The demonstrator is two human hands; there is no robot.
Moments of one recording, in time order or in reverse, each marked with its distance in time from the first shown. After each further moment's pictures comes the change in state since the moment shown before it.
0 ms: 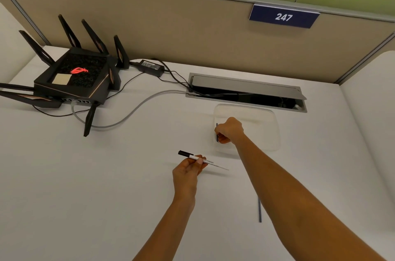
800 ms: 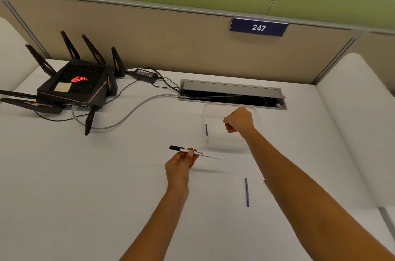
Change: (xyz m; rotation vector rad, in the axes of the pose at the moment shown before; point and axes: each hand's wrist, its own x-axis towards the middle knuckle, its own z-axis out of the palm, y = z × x) left_hand -0.034 0.016 0.005 -0.026 -0.026 0.042; right_hand -0.033 0.019 -0.071 0.057 0.153 -0.069
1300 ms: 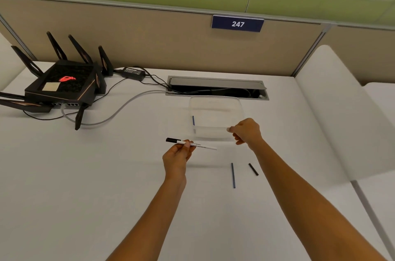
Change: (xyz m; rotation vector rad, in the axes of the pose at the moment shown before) left_hand -0.031 -0.011 0.012 0.034 -0.046 0.005; right_hand -0.071 0.080 -0.044 0.144 -0.002 0.053
